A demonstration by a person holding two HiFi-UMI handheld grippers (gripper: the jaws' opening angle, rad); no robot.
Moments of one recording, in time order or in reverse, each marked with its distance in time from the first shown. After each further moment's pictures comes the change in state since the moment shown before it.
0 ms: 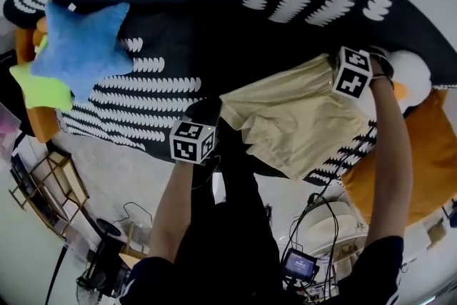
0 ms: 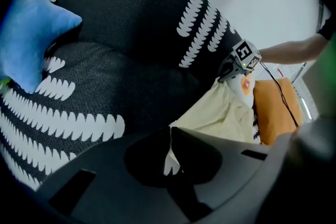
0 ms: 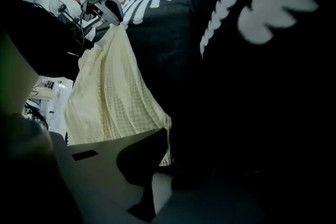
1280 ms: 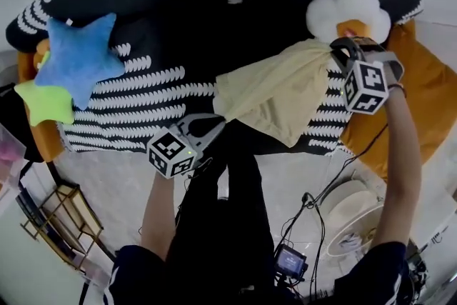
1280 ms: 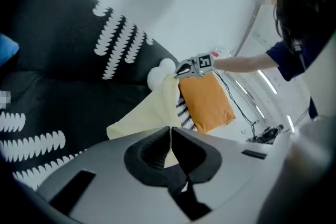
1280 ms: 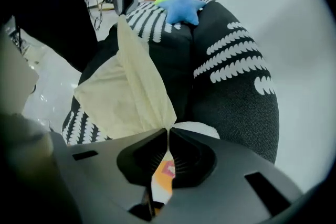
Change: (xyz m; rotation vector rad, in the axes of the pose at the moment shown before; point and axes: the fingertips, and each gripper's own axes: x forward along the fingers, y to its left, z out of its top) left arm -0.130 -0.136 -0.019 0.330 -0.040 -0.572; right arm -0.150 0.107 -0.047 -0.055 -0.060 -0.378
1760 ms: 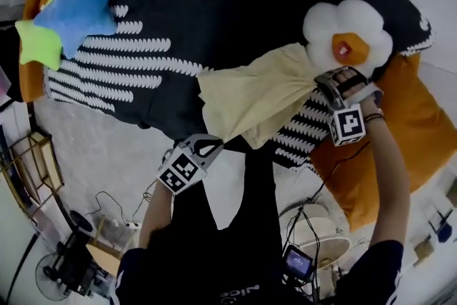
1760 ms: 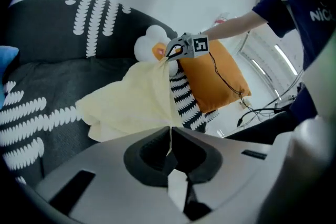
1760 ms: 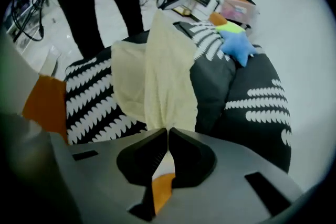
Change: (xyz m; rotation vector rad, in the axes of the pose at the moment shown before) left arm 0.103 -0.107 -0.088 0.042 0.193 0.191; right arm 0.035 0.087 -0.049 -0.596 -0.207 -0.058
